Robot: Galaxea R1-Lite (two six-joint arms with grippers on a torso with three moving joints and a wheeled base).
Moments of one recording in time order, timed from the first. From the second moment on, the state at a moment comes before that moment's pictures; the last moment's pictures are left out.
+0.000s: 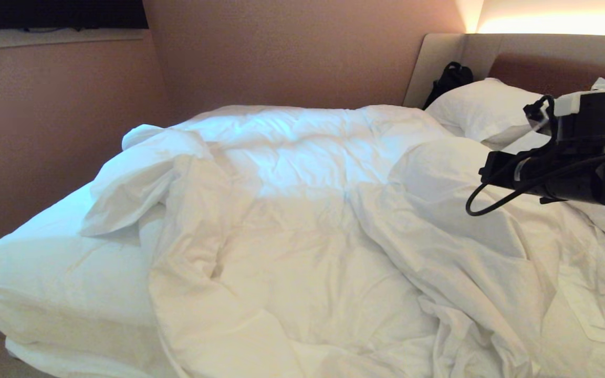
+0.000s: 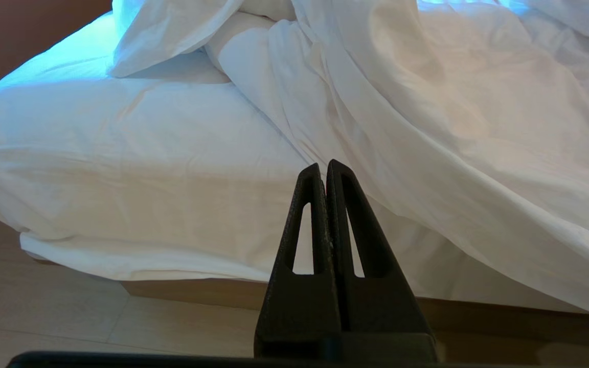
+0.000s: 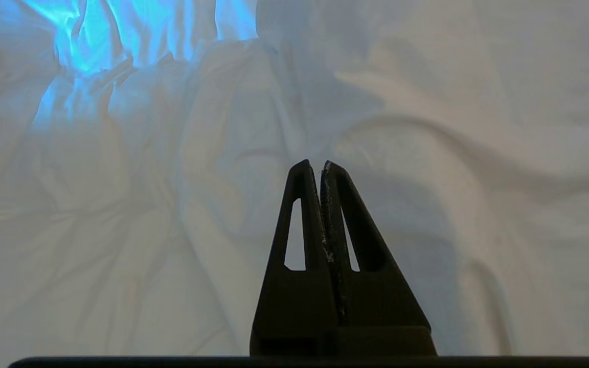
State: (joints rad) left arm 0.01 0.00 0.00 0.02 -0.01 0.02; right arm 0.12 1.71 -1.22 -0.14 -0.10 0.26
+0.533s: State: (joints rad) left arm 0.01 0.00 0.00 0.02 -0.01 0.02; right arm 0.12 1.76 -1.23 -0.18 -0.10 0.28
